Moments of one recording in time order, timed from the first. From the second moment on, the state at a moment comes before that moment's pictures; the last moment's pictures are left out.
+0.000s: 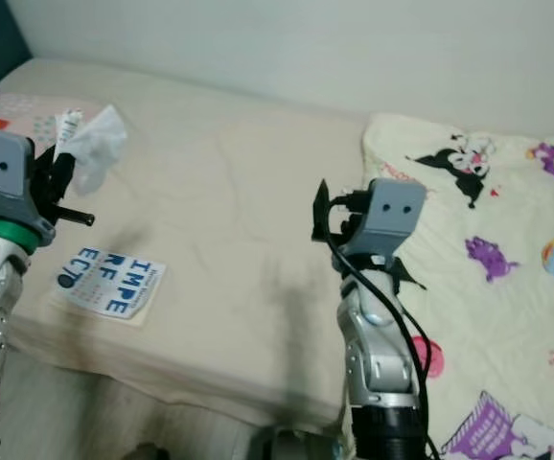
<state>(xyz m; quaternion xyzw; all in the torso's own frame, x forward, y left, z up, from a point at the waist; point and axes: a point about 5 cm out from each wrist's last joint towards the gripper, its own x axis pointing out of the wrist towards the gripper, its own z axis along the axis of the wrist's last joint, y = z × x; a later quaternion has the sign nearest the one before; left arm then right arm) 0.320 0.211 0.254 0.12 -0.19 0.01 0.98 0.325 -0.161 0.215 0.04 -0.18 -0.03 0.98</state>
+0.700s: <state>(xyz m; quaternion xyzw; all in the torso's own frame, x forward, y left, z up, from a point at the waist) 0.325 0.204 0.262 0.13 -0.20 -0.01 0.97 0.329 -0.163 0.209 0.04 -0.17 -0.04 0.98</state>
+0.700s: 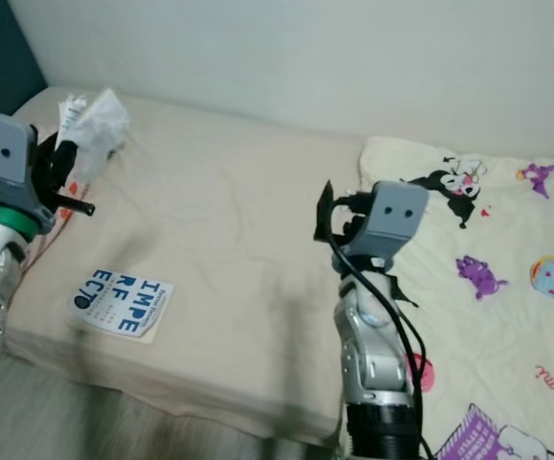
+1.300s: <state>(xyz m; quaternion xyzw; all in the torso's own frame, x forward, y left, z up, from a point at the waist) 0.308 0.202 0.245 0.12 -0.18 0.00 0.98 0.332 -0.149 0.204 0.05 -0.16 0.00 0.99</state>
